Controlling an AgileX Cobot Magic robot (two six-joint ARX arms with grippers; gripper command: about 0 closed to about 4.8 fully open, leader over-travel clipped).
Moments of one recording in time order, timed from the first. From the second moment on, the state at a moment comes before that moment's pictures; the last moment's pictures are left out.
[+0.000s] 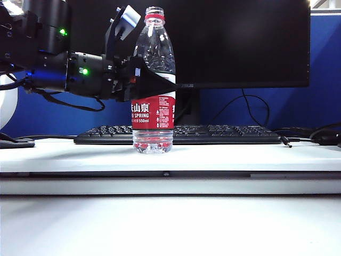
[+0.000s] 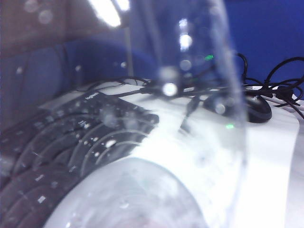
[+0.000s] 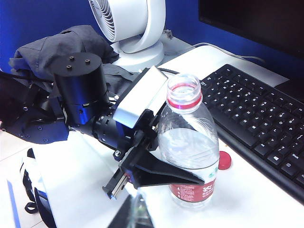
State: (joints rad) left arm -0.46 1.72 0.75 0.89 0.66 0.16; right arm 0.57 0.99 1.00 -0.32 -0.41 -0.01
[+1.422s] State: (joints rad) left arm -0.45 1.59 0.74 0.90 0.65 0.07; right arm 0.57 0.99 1.00 -0.33 -0.42 -0.01
